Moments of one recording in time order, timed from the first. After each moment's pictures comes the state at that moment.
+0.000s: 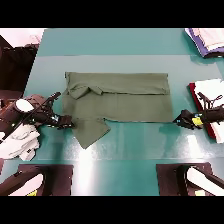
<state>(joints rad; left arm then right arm) -0.01 -1.09 0.65 0.93 -1.14 -1.28 -0.43 -1.14 0.70 -1.05 1.26 1.36</state>
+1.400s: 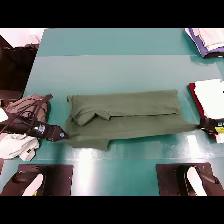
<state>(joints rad) -0.01 -0.72 0.69 0.93 -1.46 -1.39 -0.50 -0.68 0.72 -1.32 1.39 1.33</state>
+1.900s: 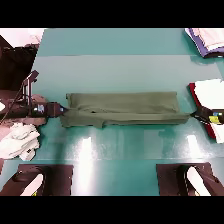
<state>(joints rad) -0.01 -0.82 0.78 0.93 -1.09 -1.39 -0.49 -0.82 0.72 -1.10 1.21 1.33</state>
